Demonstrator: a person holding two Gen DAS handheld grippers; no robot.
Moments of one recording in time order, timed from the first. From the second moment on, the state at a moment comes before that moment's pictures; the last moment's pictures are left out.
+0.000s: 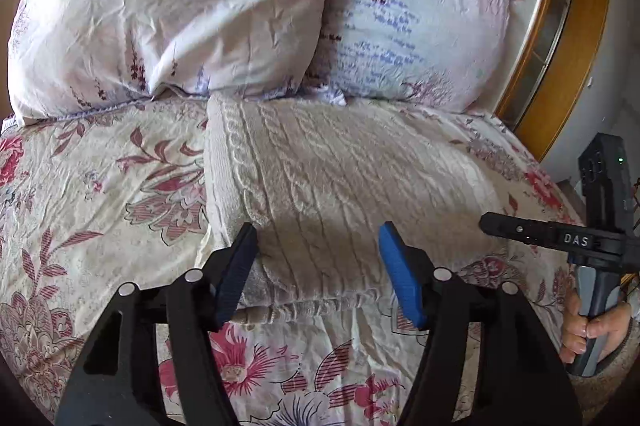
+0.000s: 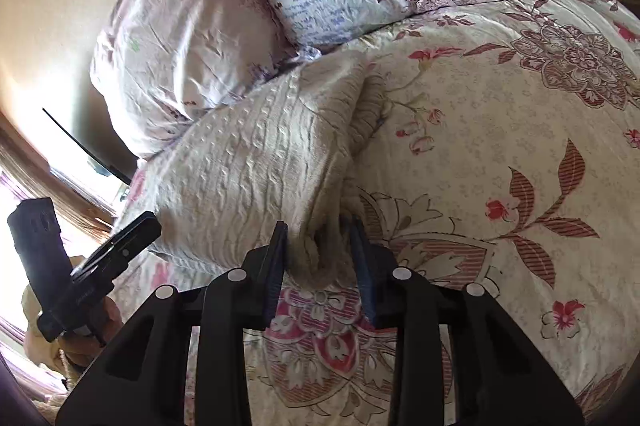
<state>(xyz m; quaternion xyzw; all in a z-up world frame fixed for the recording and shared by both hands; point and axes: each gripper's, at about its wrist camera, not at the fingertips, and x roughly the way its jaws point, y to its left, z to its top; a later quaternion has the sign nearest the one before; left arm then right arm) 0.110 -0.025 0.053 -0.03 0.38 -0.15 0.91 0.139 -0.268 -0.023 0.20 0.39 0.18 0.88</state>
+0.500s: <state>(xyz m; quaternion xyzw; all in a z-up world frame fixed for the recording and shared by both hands) 0.098 -0.033 0.046 0.03 0.36 -0.14 0.92 0.115 -0.244 0.001 0.11 0.30 0.21 0.92</state>
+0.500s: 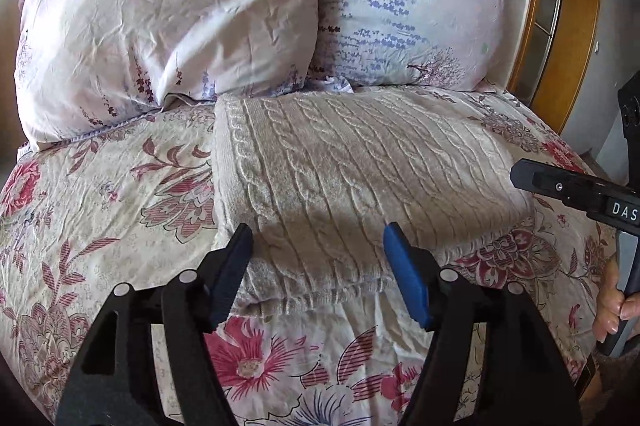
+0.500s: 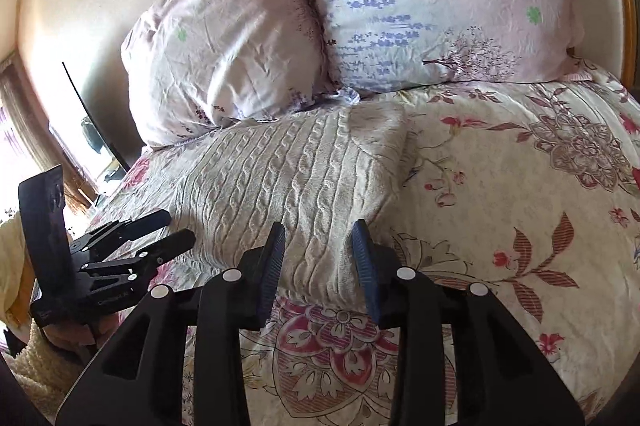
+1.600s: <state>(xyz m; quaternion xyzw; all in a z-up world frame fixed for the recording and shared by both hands) 0.077 -0.013 0.015 0.02 0.45 -0.03 0.89 0.106 -0.202 -0.052 0.03 0.42 0.07 0.90</state>
